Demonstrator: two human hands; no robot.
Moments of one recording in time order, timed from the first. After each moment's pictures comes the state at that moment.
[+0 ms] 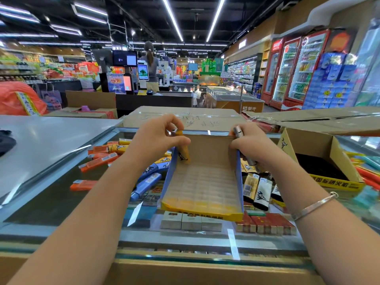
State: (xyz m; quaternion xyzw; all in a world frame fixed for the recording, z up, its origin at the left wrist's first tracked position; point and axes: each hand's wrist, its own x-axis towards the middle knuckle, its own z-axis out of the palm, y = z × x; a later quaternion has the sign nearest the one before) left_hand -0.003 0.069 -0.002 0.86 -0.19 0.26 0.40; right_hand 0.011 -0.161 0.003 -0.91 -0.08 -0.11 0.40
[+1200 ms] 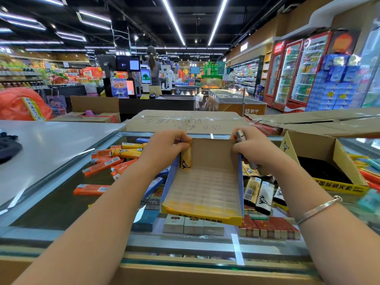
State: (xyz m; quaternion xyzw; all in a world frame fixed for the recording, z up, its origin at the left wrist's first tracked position) left_hand 0.016 0.058 -0.016 0.88 -0.19 0.24 0.36; right_hand 0.007 -0.164 0.005 -0.90 -0.10 -0.09 0.42
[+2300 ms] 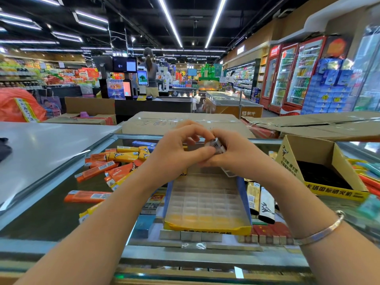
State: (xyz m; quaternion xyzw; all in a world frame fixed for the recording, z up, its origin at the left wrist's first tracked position) left_hand -0.031 0.034 0.004 0.78 -0.34 0.21 0.49; right_hand -0.024 -0.130 0.016 -0.84 -0.33 -0.10 0.41
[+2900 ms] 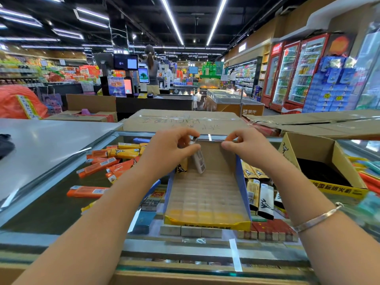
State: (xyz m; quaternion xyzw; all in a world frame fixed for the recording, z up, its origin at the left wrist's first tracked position) left_hand -0.006 0.048 -0.010 0.86 -0.25 0.28 0.35; right_hand 0.006 -0.158 0.003 -0.91 -0.13 -0.15 0.37
